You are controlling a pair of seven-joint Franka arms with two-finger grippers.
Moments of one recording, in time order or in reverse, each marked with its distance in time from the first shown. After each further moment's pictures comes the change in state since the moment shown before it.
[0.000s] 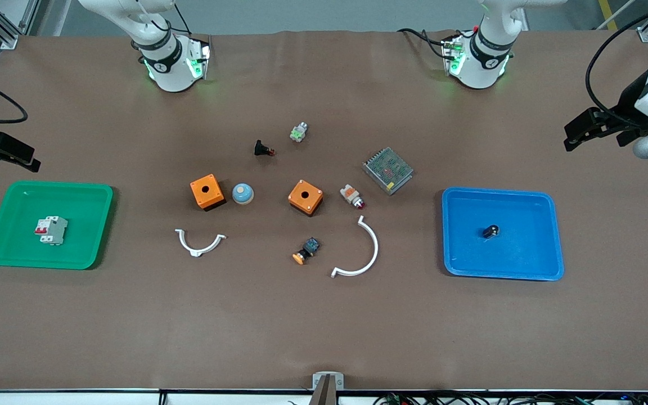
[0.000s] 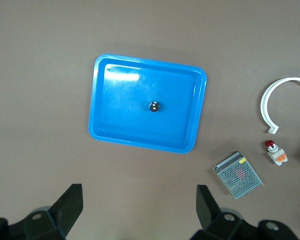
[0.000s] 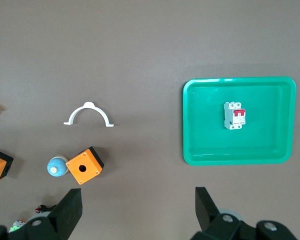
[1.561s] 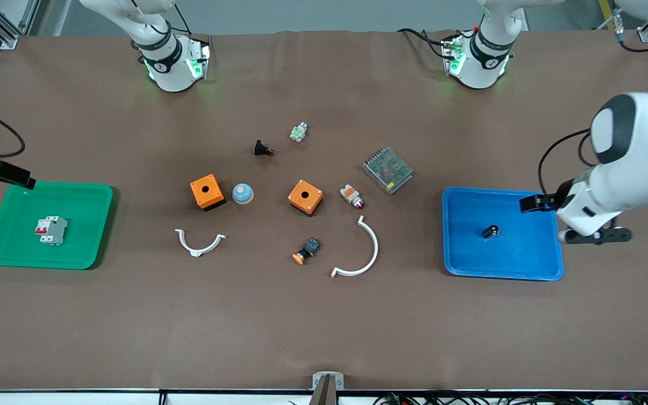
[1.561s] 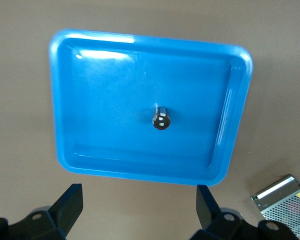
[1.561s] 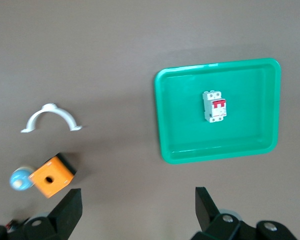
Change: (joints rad) left arm 0.053 0.291 -0.016 -0.258 0.000 0.364 0.092; right arm -0.088 0.144 -0.021 -0.008 -0.044 0.049 -0.017
